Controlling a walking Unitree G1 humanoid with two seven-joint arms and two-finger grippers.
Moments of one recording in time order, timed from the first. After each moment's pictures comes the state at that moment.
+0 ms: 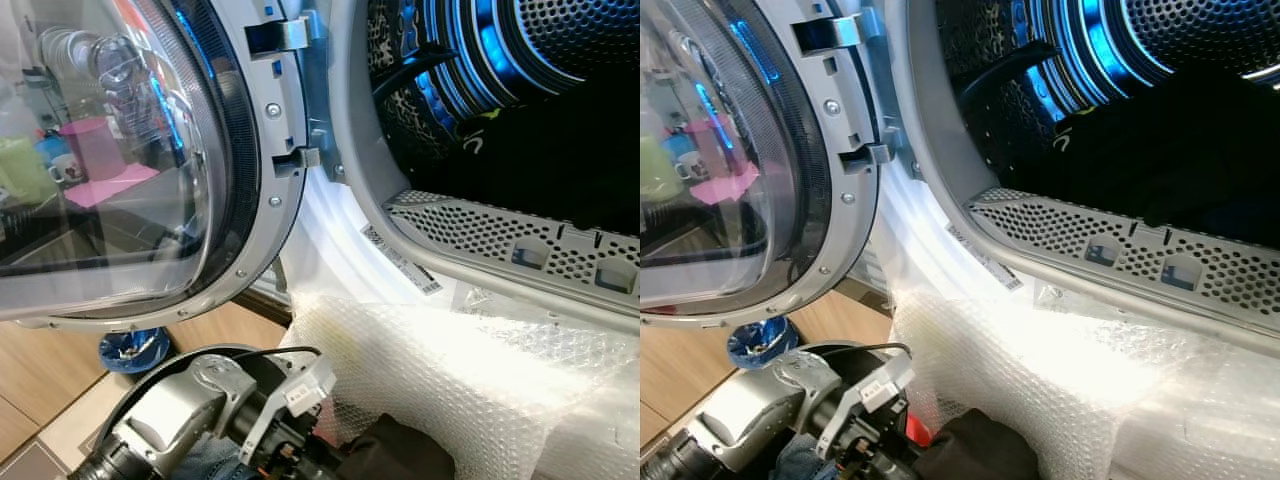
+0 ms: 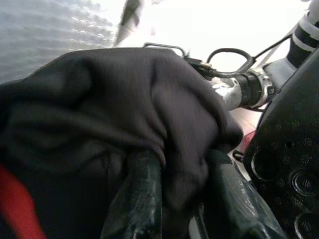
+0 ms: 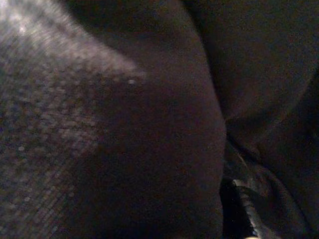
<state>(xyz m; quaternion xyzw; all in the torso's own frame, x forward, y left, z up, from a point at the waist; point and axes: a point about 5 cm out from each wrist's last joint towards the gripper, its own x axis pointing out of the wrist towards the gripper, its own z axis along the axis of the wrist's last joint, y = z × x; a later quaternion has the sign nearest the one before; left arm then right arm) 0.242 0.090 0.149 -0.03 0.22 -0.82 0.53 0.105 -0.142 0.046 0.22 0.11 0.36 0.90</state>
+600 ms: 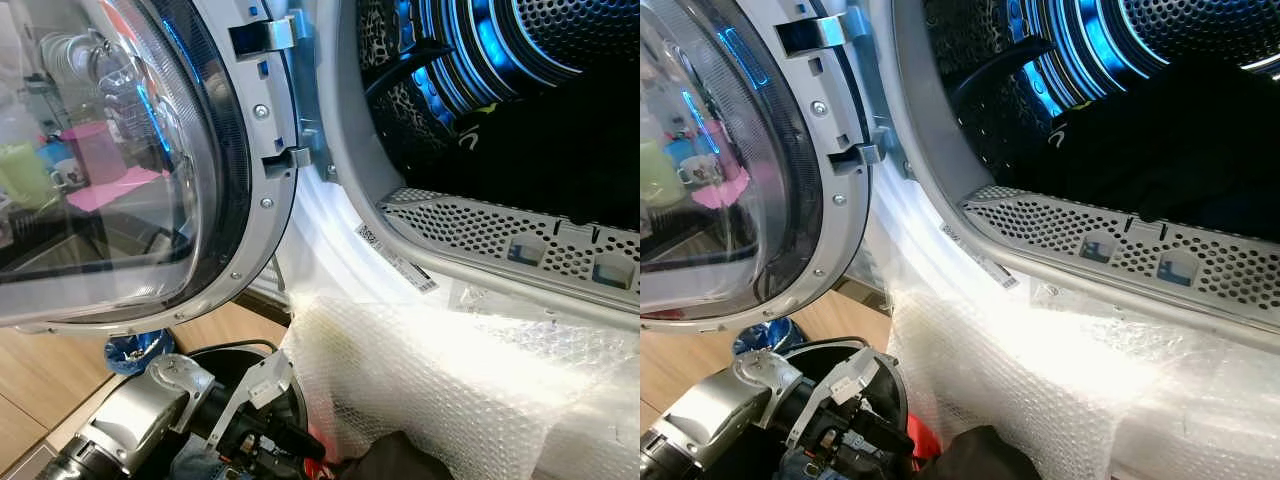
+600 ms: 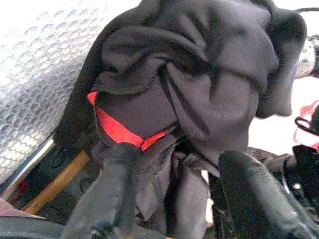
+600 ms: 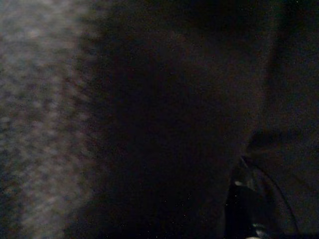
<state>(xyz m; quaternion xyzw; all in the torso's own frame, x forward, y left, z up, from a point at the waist) 0.250 0.122 0.119 0.03 0.25 -0.75 0.61 0.094 -0.142 0.035 0.21 0.15 0.37 0.89</state>
